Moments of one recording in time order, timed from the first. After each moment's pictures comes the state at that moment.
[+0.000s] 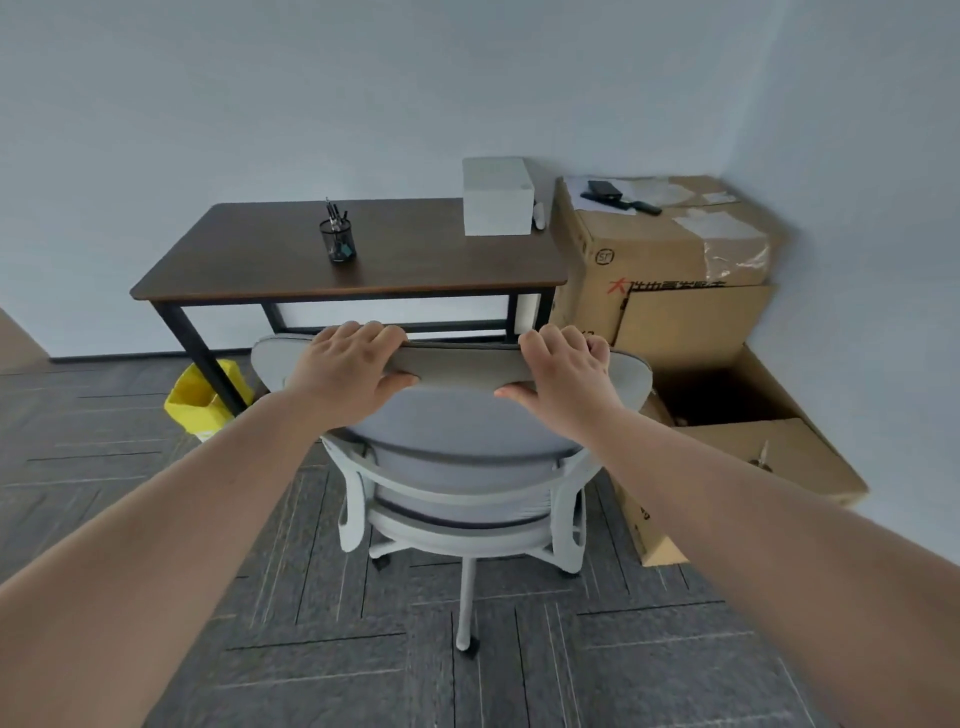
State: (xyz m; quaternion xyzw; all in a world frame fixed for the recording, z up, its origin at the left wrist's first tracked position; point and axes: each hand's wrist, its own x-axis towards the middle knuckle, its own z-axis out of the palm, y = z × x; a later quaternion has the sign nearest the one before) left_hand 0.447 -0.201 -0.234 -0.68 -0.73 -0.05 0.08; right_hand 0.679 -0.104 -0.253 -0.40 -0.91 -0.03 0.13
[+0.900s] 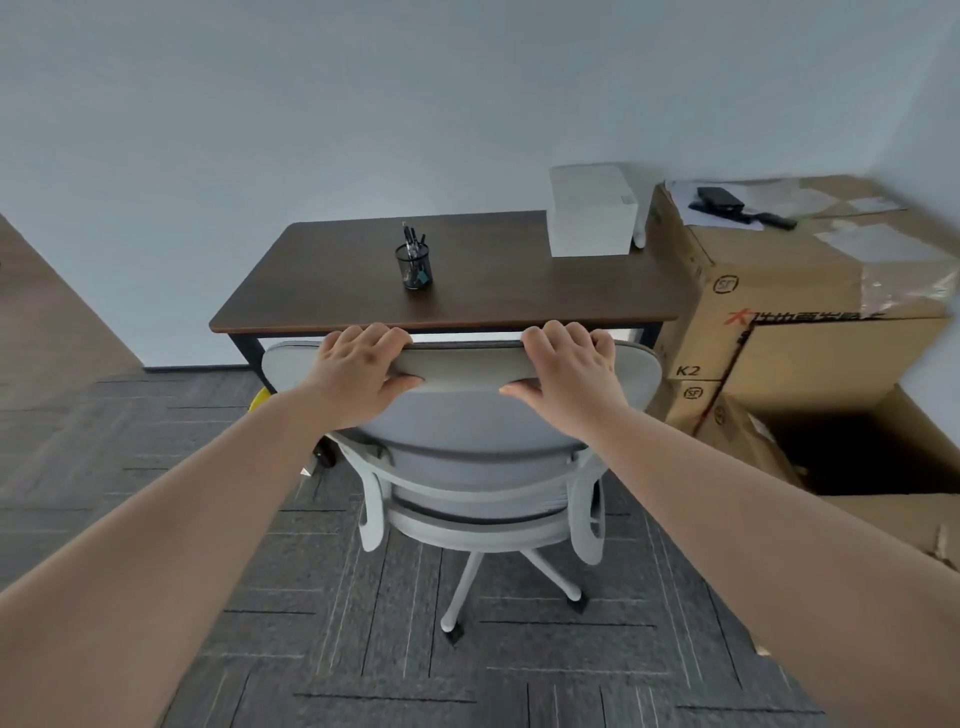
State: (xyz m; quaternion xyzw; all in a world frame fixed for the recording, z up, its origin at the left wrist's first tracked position) left_hand 0.264 -0.103 -0.238 -0.62 -0.78 -0.06 0.05; right_hand 0.485 0.014 -0.262 -0.36 -0.92 -0.01 0.18
